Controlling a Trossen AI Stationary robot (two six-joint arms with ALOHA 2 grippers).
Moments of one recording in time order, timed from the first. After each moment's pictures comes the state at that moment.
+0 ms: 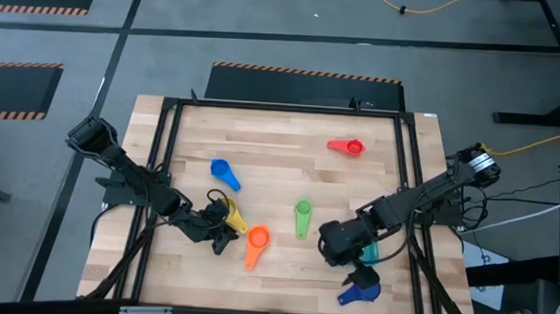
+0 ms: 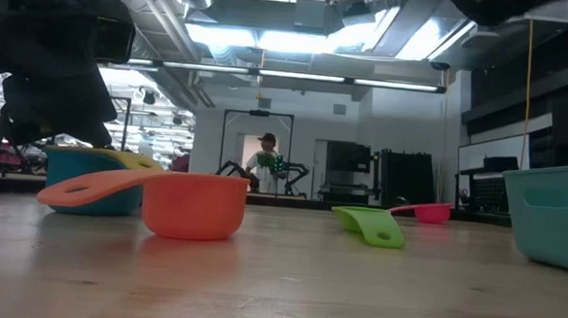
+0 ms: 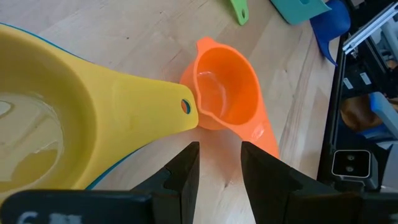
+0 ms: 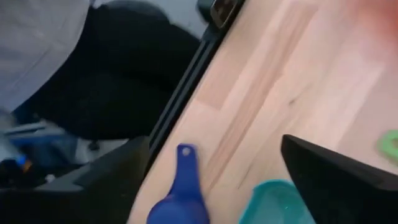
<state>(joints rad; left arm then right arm) -0.59 1.36 0.51 0.14 -0.38 -1.22 0.50 1.54 1.21 -0.66 -0.37 0.15</state>
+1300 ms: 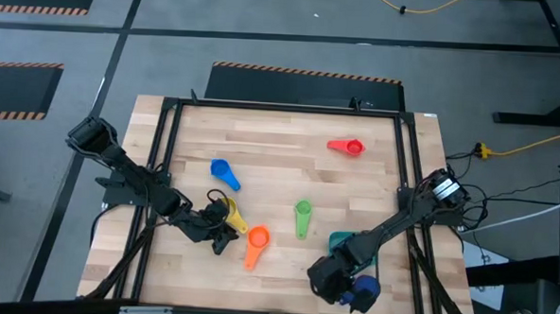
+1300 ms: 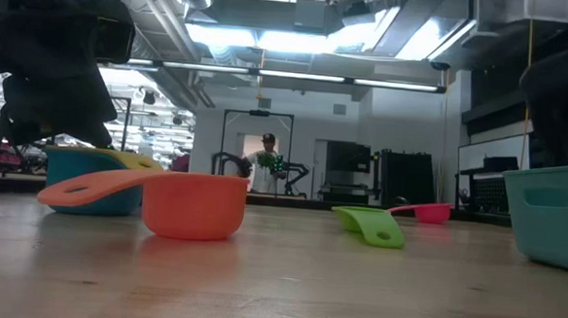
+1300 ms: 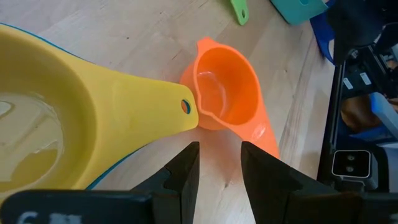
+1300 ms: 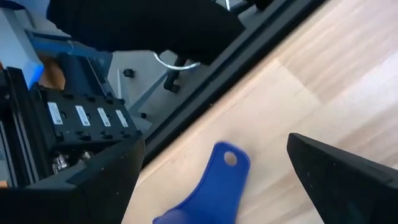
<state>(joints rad) -0.59 1.36 0.51 0.14 -0.38 -1.22 0.62 1.91 1.21 -0.50 -0.59 -0.07</state>
